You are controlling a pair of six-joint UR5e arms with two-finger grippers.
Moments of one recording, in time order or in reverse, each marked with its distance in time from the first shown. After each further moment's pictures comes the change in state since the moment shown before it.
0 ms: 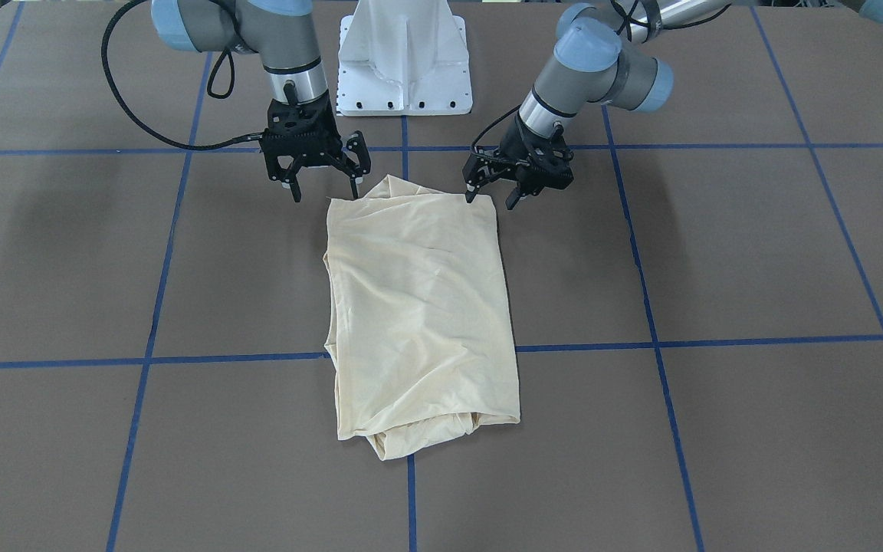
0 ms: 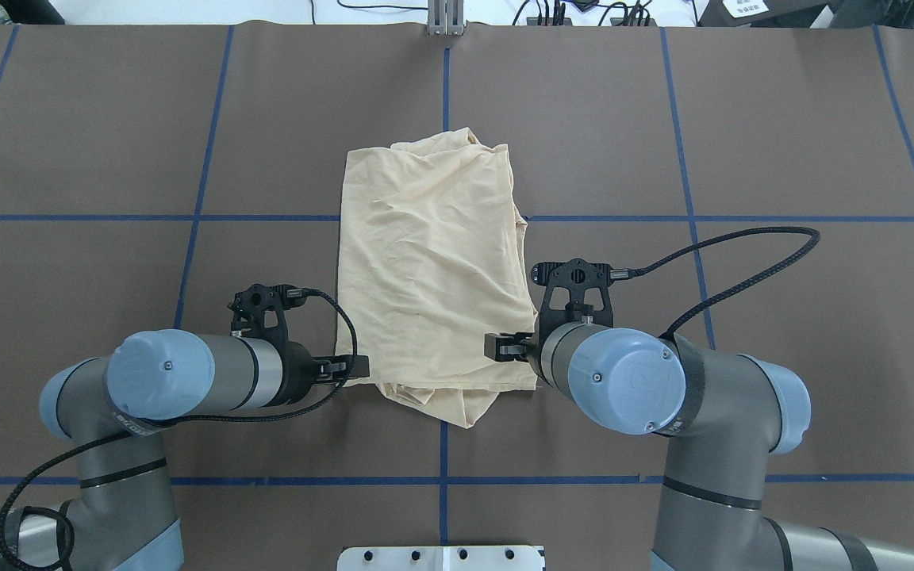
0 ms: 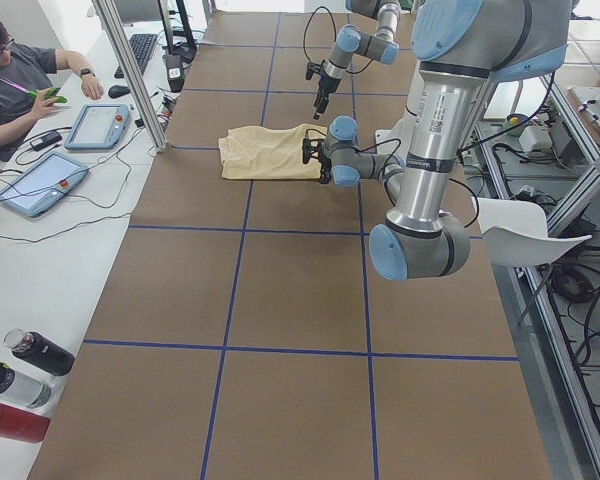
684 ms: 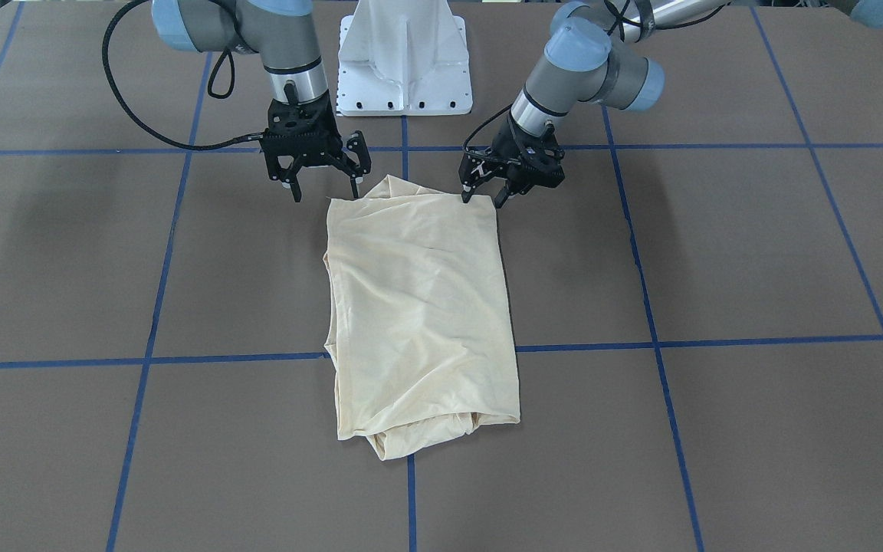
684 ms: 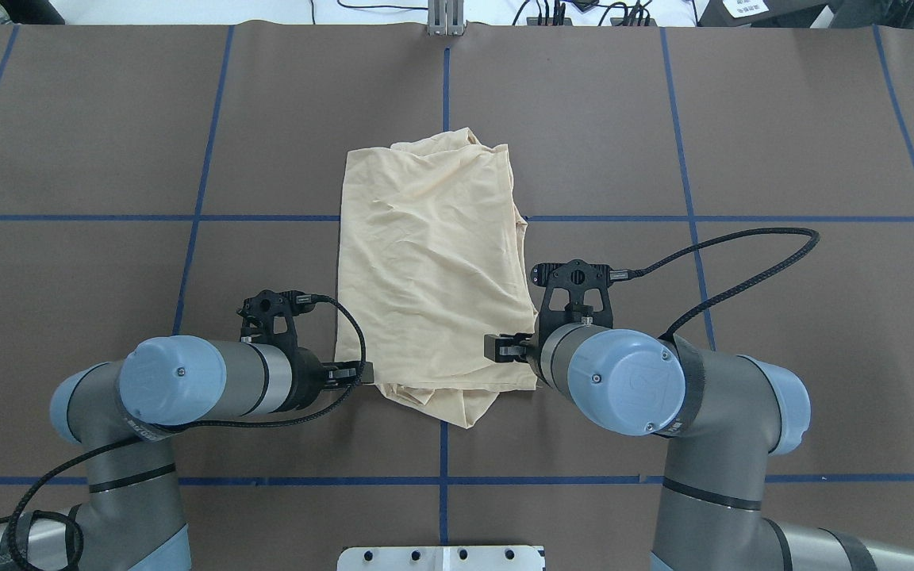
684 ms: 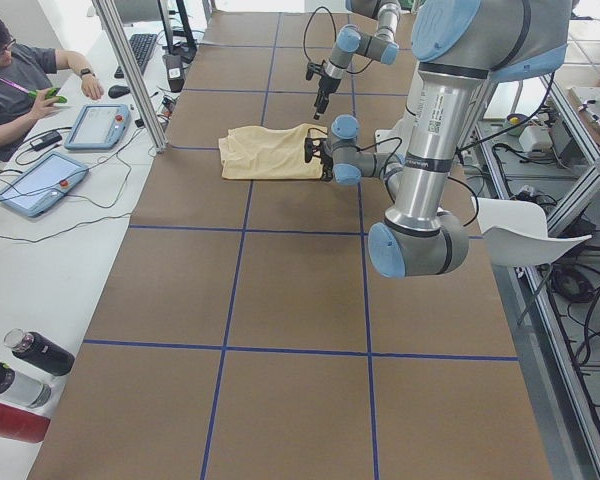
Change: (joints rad) left arm 0.008 -0.012 0.007 0.010 0.002 -0.004; right arm -0.001 0.000 0.000 0.000 0.000 0.000
